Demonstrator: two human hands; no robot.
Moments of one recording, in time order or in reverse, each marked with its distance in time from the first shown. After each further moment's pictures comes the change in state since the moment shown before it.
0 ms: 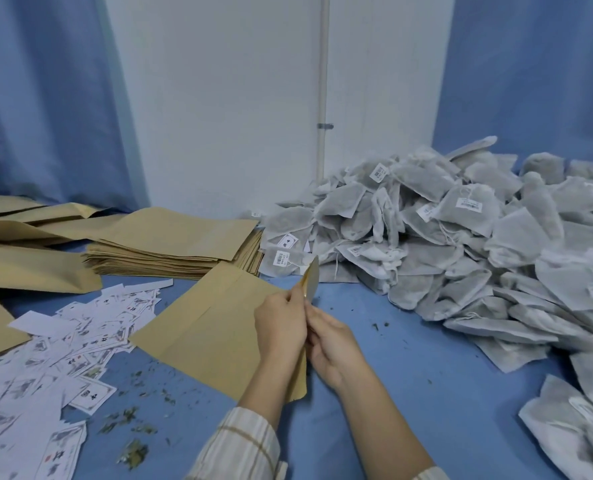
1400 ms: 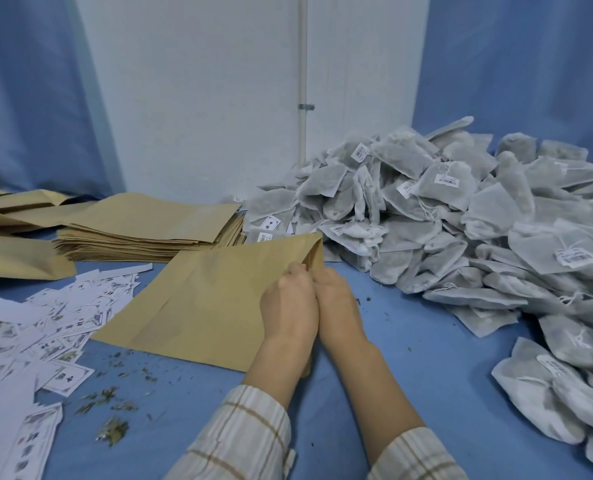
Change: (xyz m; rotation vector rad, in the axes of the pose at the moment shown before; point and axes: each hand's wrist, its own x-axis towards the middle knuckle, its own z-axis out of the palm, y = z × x) left_hand -0.021 0.003 0.023 0.784 0.027 0.453; right_hand -0.002 -0.020 -0.022 -1.463 0.170 -0.691
